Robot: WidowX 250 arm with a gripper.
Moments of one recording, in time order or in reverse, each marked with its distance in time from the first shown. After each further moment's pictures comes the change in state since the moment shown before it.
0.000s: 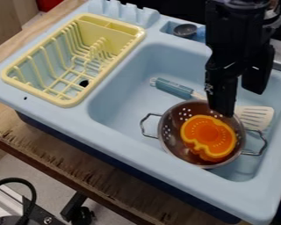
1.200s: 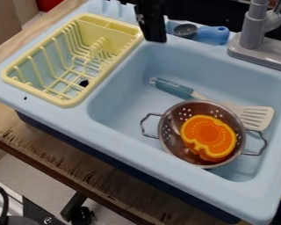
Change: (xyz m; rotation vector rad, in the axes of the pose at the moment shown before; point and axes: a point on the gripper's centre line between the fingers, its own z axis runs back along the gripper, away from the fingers) arm 0.125 -0.017 0.049 -0.123 0.000 0.328
